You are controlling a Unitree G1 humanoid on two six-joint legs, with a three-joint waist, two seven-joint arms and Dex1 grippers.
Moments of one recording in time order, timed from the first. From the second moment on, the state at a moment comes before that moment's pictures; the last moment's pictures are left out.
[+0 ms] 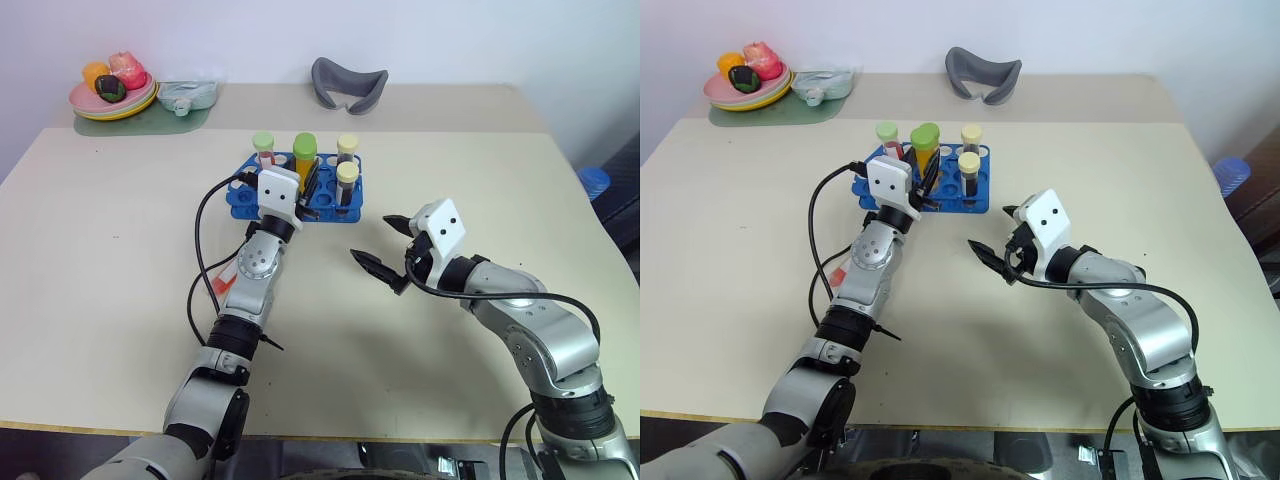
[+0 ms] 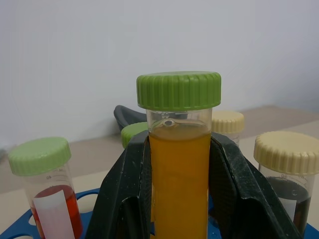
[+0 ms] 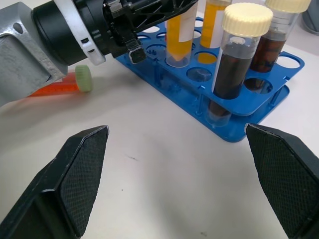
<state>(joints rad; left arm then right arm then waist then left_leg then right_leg) -0.62 0.03 -0.08 0.45 -0.03 -0.36 -0.12 -0.27 -0.53 0.05 -0.53 0.44 0.74 0.47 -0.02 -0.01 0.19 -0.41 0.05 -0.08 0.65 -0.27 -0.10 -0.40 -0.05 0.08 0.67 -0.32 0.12</state>
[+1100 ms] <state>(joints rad) -0.61 0.02 -0.06 0.45 0.01 -0.35 -0.13 -0.25 -0.52 0.05 -0.53 0.44 0.74 0.49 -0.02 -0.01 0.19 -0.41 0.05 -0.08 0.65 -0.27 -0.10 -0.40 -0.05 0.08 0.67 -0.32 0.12</state>
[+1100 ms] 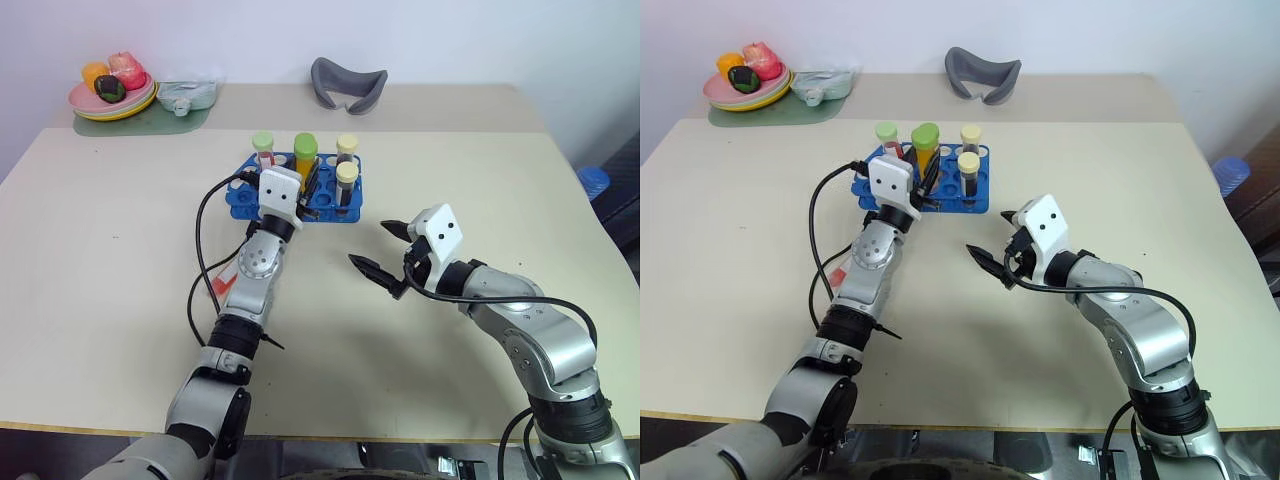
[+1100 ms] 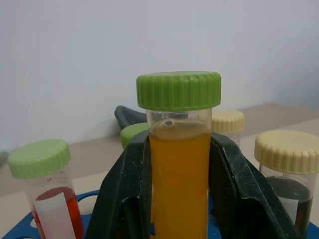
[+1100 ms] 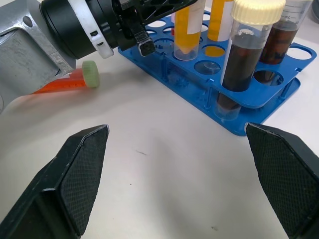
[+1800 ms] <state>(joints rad) -0.57 0.02 -0.06 0.39 0.01 -0.29 -0.15 -0.25 -0.50 0.05 -0.53 0.44 0.74 0.50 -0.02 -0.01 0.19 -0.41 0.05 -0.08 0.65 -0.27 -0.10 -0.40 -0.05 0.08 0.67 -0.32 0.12</state>
